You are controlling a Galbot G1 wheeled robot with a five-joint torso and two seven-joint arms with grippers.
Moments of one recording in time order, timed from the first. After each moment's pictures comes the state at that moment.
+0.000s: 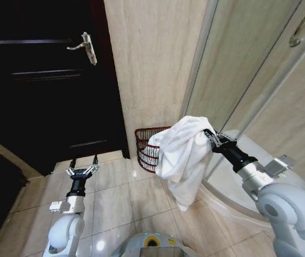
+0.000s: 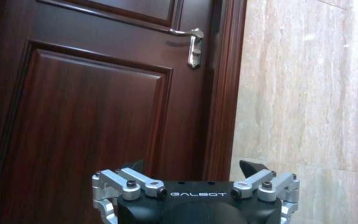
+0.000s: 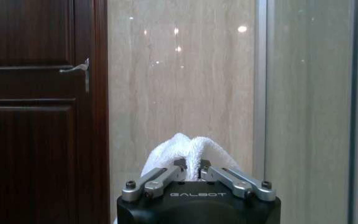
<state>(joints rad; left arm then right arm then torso) 1.57 -1.38 -0.73 -2.06 -0.41 -0.27 0.11 -1.40 1.07 0.92 2.50 0.72 -0.49 -0.10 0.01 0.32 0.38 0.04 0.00</state>
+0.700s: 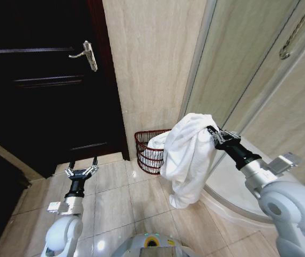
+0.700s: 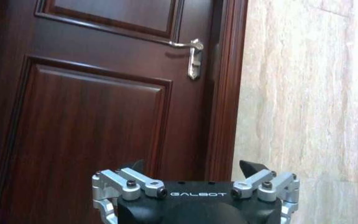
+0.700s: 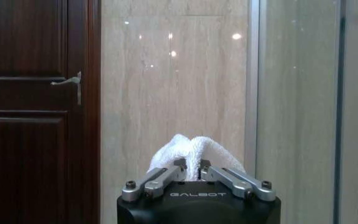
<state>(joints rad) 1.59 -1.38 -0.75 -2.11 -0.41 -0.22 0.09 -1.39 1.03 0.94 2.50 0.75 -0.49 -0.06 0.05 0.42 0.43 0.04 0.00</state>
